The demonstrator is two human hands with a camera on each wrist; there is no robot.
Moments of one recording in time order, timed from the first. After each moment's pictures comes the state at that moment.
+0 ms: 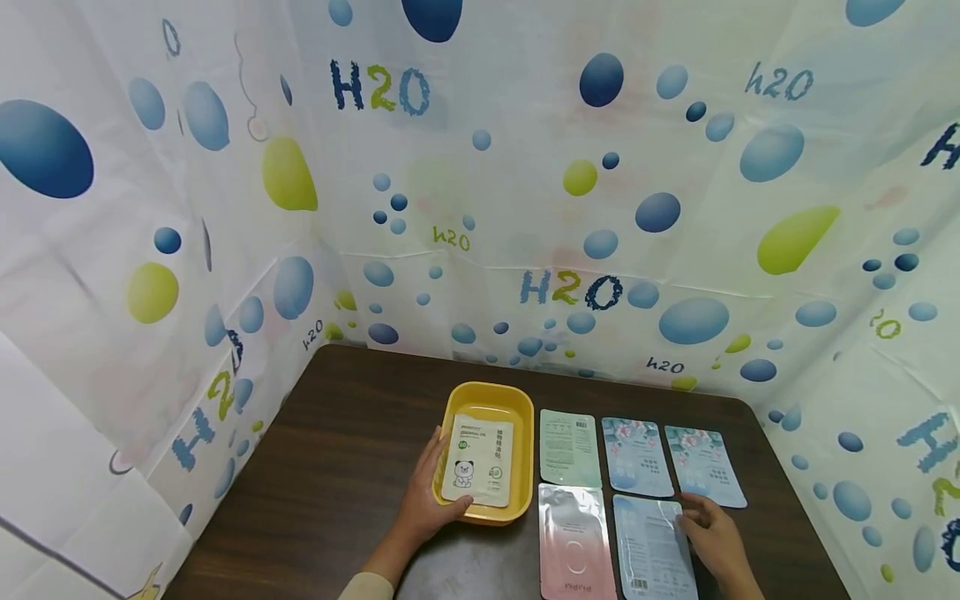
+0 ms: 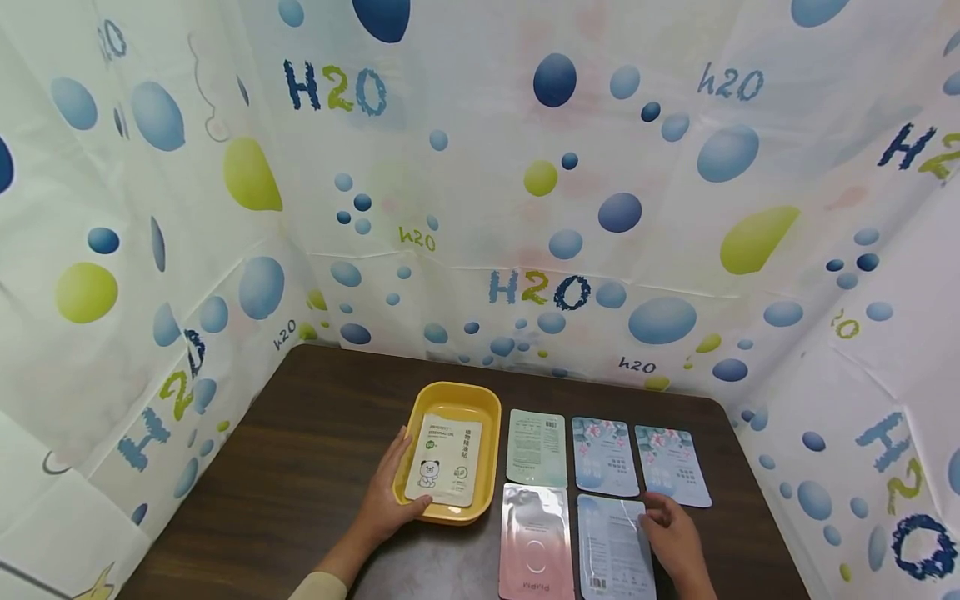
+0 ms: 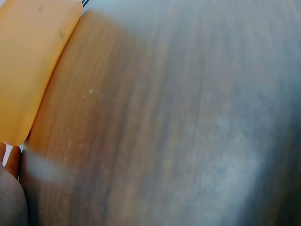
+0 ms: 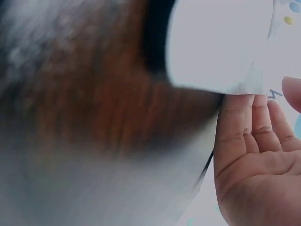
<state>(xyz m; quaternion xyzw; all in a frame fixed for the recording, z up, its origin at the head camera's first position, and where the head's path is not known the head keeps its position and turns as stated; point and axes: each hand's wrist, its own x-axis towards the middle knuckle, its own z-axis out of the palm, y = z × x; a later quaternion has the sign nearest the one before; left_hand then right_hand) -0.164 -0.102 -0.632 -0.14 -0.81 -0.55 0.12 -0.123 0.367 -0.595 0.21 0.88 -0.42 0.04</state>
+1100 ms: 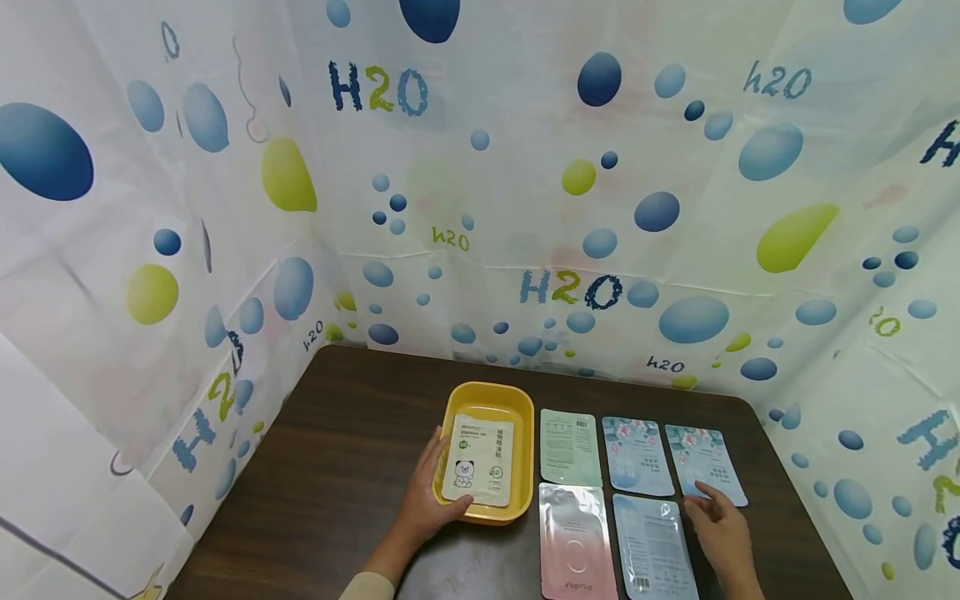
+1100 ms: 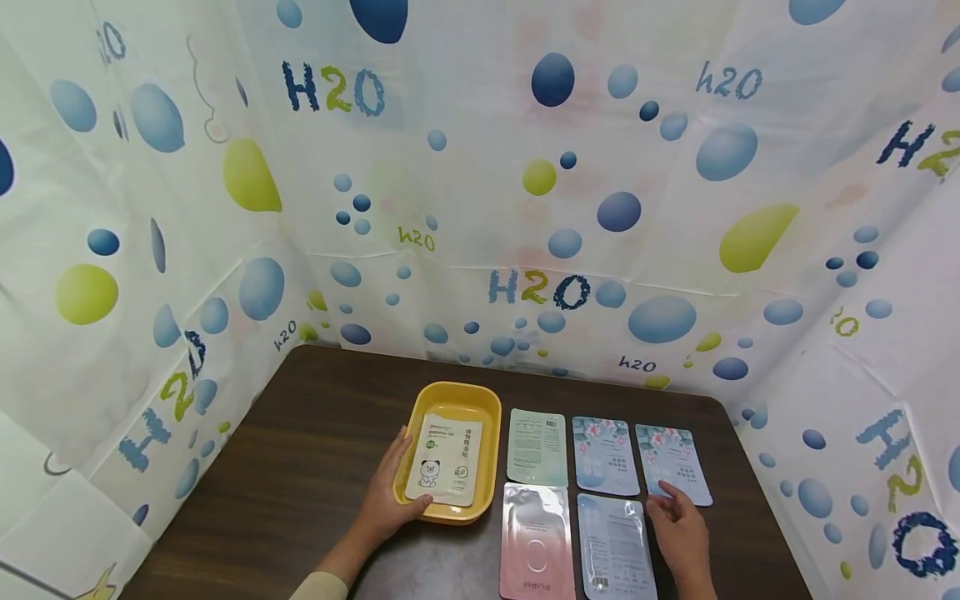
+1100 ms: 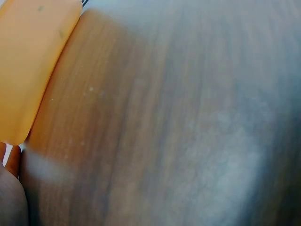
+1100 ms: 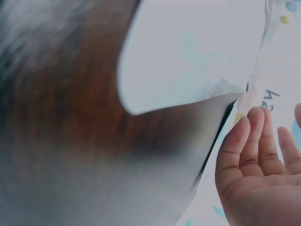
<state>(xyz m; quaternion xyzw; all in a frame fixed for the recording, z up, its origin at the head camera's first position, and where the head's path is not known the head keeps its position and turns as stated) -0.164 -0.101 -0.631 -0.13 -0.82 -0.55 0.11 -0.122 0.362 -0.590 0.26 0.87 -0.42 -0.06</state>
